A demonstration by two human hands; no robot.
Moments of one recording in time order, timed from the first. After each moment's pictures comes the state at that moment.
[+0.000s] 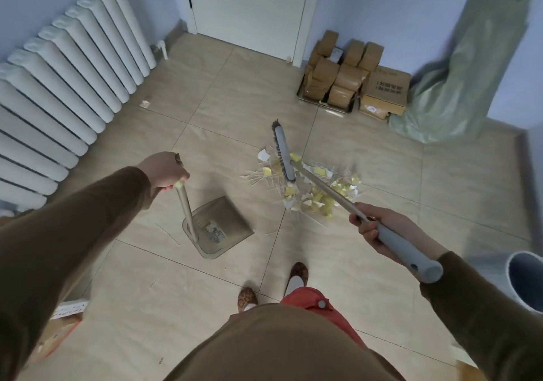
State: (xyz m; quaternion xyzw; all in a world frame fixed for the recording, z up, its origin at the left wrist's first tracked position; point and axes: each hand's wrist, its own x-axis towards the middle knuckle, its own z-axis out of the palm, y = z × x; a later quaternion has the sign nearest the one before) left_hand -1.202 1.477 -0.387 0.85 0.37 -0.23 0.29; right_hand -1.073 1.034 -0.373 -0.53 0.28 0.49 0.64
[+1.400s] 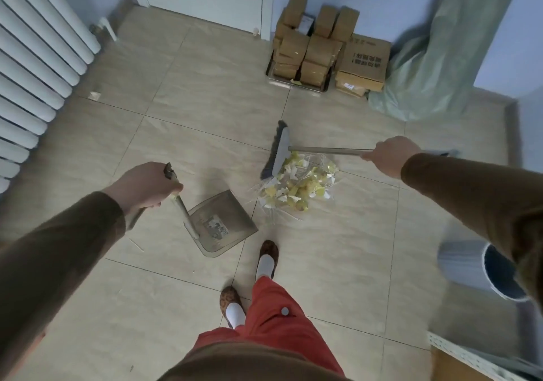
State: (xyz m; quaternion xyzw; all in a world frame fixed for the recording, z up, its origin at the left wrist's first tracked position) left_hand -1.067 1.354 -0.403 0.85 0.34 -0.26 0.30; right_hand -0.789 0.951 -0.423 -0.82 -0.38 0.18 -0.40
